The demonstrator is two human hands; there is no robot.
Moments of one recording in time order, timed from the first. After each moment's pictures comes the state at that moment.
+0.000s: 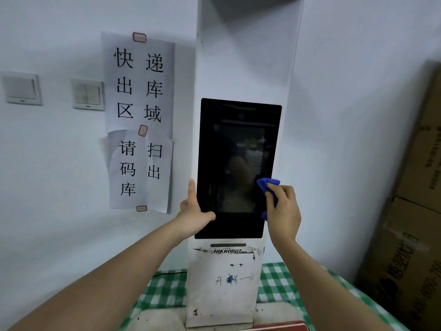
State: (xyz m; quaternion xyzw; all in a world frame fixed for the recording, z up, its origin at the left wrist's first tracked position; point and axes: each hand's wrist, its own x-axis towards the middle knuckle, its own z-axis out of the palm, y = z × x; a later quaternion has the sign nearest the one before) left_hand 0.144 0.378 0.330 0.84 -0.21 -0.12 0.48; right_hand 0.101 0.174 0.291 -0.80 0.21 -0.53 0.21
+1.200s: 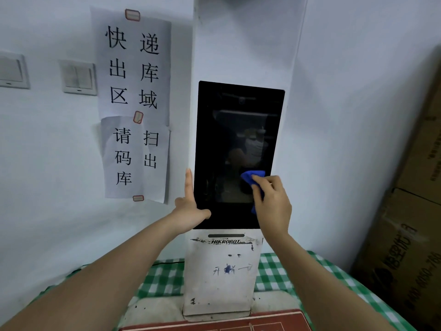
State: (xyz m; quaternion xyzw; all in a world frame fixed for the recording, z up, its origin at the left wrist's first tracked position) left_hand 0.164 0.374 0.306 0.84 -0.22 -0.10 0.48; right_hand 0.110 0.185 0.280 -0.82 0.13 -0.54 0.15
